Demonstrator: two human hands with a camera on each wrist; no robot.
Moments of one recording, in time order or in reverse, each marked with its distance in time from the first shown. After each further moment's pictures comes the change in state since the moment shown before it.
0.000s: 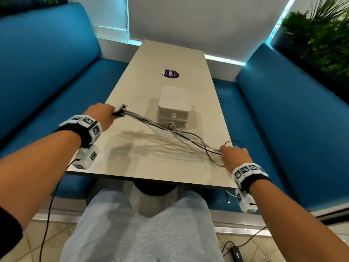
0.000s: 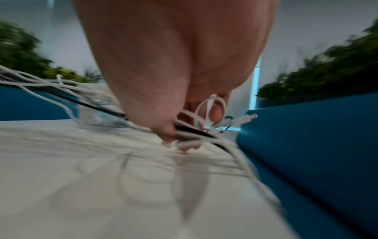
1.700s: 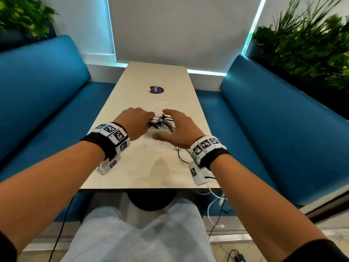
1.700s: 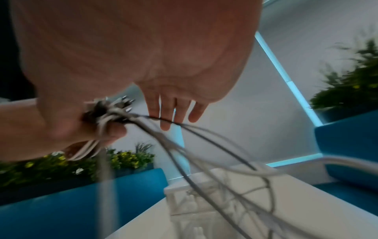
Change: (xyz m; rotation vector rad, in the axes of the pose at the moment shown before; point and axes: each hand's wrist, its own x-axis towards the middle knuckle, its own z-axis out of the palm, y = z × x) left_hand -0.053 0.156 -0.079 0.128 0.087 0.455; right_hand -0.014 -0.091 -0.136 0.761 0.320 -0.367
